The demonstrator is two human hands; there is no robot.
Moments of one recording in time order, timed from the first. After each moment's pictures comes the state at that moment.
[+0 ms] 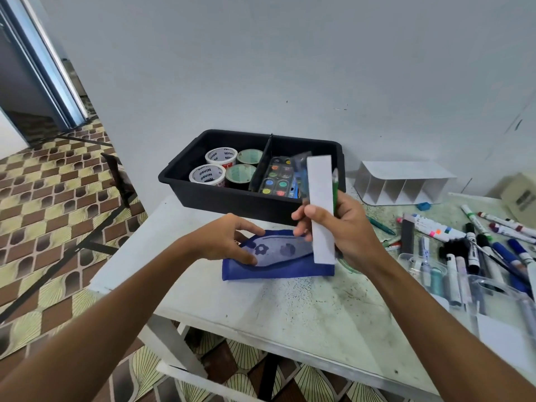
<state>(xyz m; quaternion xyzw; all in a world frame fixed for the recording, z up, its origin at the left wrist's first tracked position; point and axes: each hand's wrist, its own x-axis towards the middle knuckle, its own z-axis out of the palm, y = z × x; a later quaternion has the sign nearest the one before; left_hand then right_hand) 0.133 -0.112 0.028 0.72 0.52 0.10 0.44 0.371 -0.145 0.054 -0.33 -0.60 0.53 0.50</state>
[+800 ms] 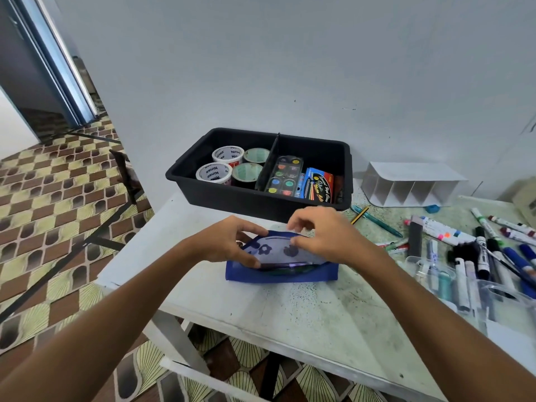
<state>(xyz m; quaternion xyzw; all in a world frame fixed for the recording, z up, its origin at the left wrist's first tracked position) 0.123 -0.112 0.017 0.74 0.50 0.12 0.44 0.358 -0.119 0.045 -0.50 -0.83 0.20 0.16</state>
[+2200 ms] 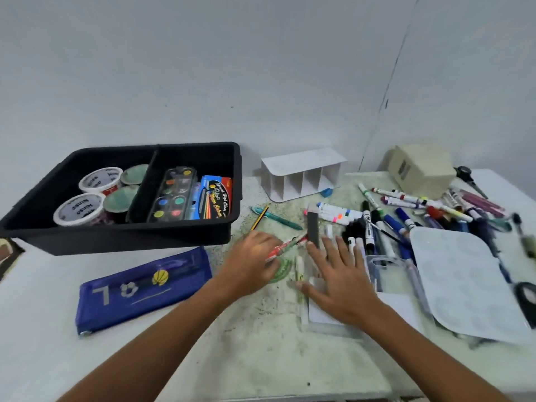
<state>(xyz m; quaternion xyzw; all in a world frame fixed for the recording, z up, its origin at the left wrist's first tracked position) 0.348 -0.078 -0.052 0.90 0.35 0.24 0.09 0.545 -0.175 -0.058 -0.70 -0.71 0.02 0.04</state>
